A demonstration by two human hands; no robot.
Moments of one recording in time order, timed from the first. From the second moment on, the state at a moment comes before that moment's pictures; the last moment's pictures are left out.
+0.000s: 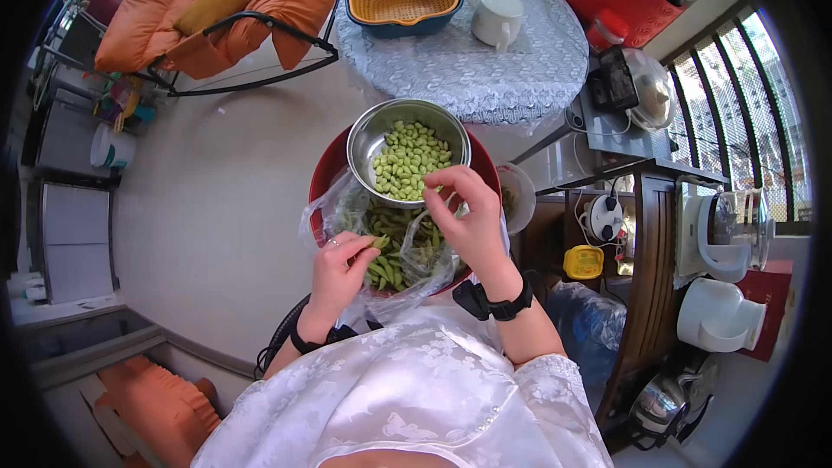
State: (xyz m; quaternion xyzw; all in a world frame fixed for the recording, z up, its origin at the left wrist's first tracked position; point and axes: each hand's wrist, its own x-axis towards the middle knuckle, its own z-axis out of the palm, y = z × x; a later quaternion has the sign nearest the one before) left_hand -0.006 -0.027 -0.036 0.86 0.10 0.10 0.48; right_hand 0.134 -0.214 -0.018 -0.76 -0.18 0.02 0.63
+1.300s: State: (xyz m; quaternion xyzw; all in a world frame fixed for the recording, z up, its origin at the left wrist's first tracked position) left_hand 0.011 -0.029 -0.028 0.81 0.17 0.01 0.56; right_hand 0.094 -0.243 -0.002 -0.79 -0.17 0.14 0.57
